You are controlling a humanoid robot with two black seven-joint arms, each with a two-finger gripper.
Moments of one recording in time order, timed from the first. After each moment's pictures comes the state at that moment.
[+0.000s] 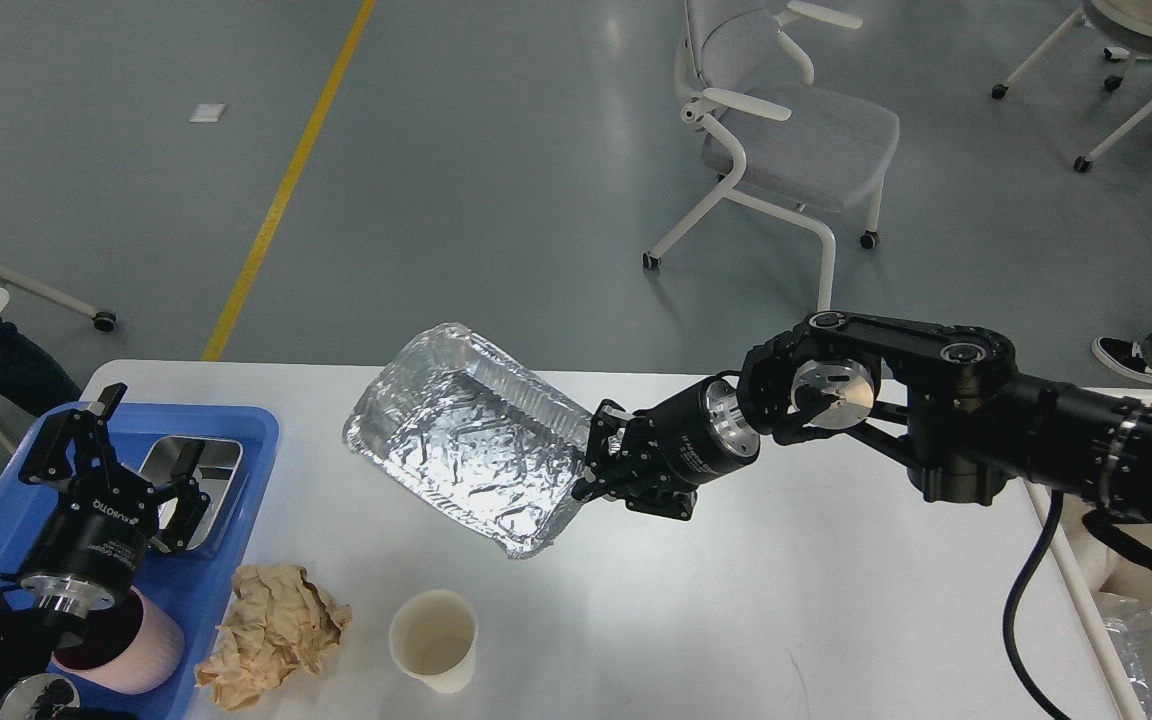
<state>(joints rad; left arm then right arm) 0.05 0.31 -1.34 -1.20 0.52 -0.25 -0.35 1.18 -0.19 0.03 1.04 0.08 0.52 -0.53</state>
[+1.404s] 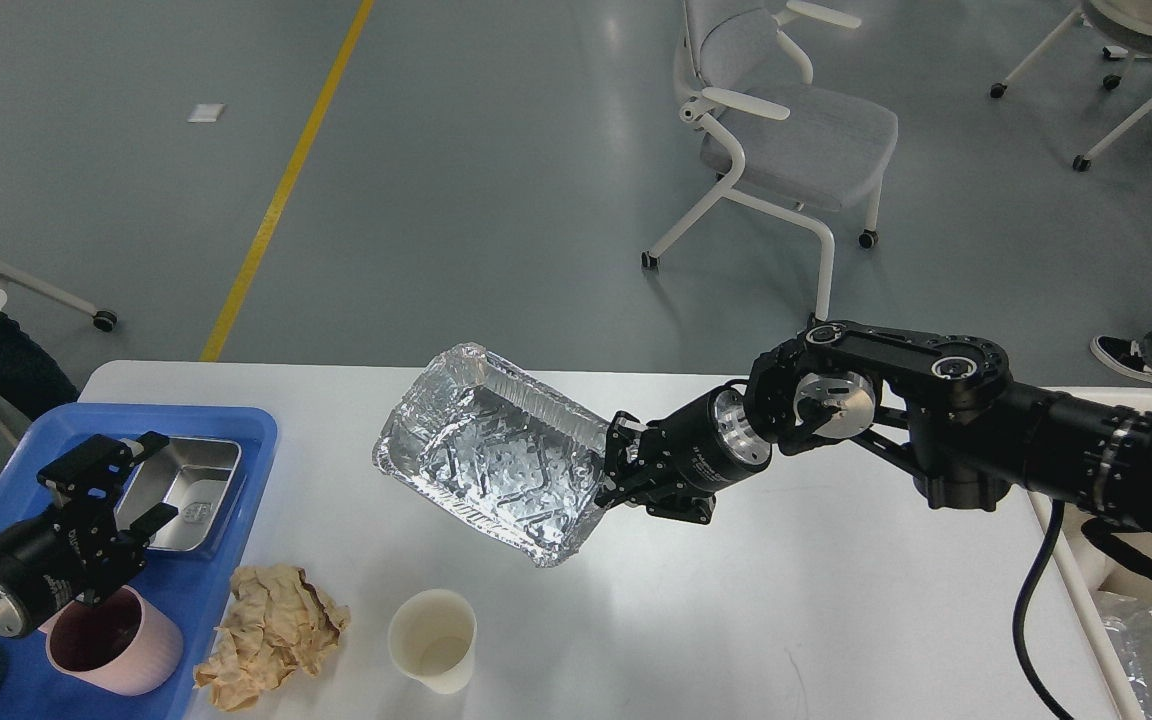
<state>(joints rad) 0.00 0.75 -1.05 -1.25 0.64 -0.28 -0.18 1.15 -0.21 0.01 1.01 -0.01 0.52 -0.53</state>
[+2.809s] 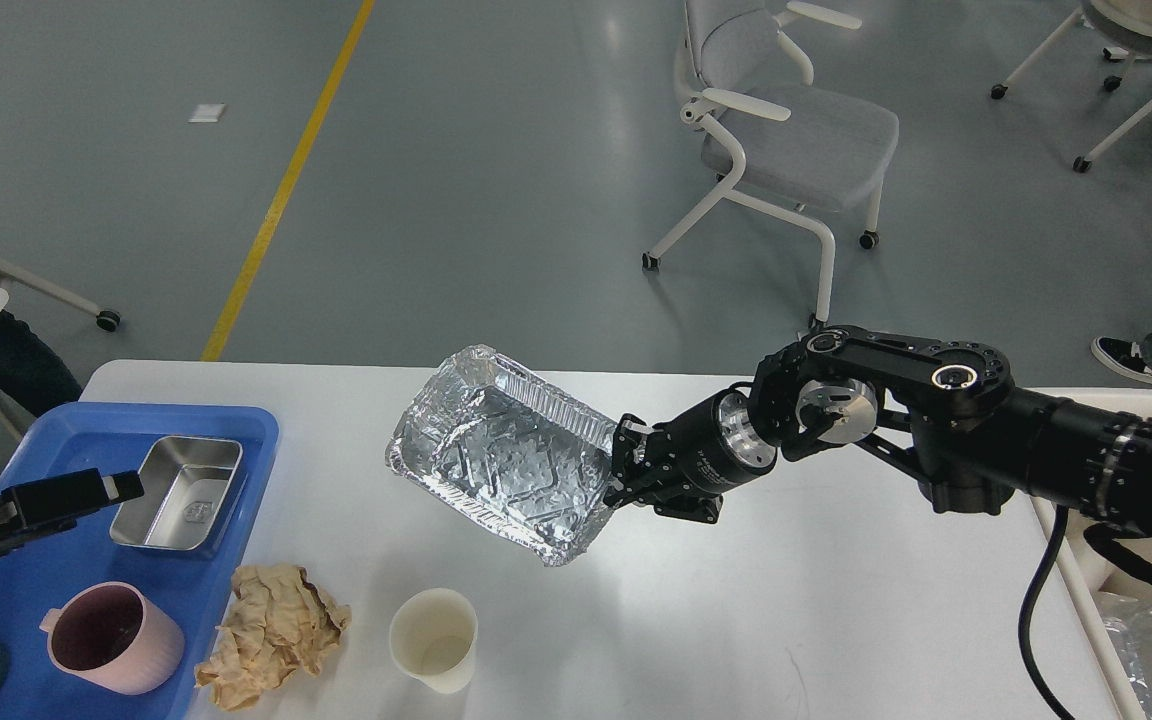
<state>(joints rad) 0.01 1.34 -0.93 -1.72 1.01 -0.27 -0.12 1.14 -0.22 0.02 1.02 -0.06 0.50 -0.52</state>
